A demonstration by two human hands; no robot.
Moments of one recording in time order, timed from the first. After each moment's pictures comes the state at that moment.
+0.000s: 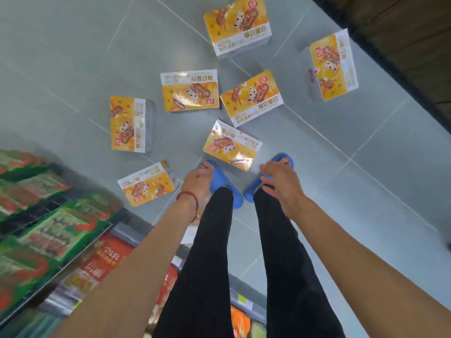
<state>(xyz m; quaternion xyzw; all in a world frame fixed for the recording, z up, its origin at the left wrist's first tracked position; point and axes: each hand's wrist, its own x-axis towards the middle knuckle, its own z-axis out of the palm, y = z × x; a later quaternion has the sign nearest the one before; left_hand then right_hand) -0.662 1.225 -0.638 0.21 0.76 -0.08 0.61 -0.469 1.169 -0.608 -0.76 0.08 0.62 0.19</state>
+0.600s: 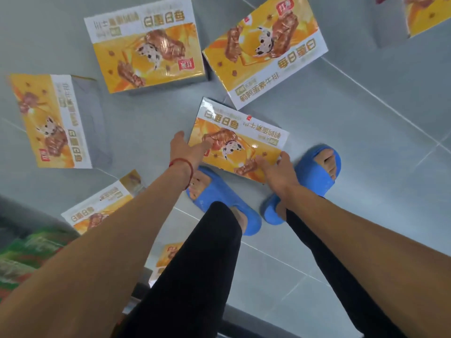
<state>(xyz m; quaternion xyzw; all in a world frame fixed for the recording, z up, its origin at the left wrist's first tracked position) -0.661 1.258 -0.974 0.35 0.77 -0.11 0.52 -0.490 1.136 -0.959 -0.79 0.02 0.59 0.16</state>
